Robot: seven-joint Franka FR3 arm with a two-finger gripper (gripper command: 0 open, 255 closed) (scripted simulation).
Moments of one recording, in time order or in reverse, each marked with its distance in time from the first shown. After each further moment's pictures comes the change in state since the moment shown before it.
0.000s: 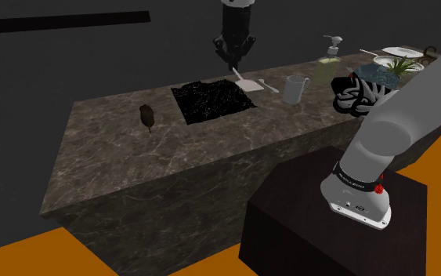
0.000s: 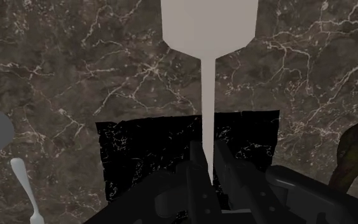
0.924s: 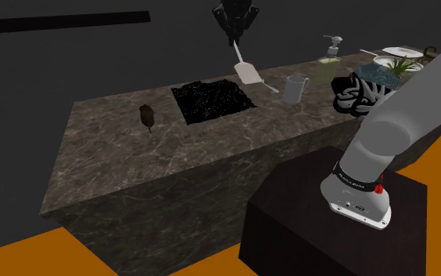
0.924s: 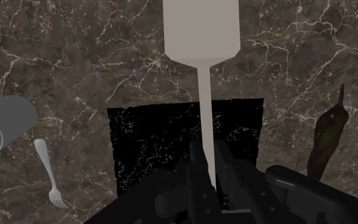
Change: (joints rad) arm -0.006 0.024 -0.006 0.209 -0.009 -0.185 0.001
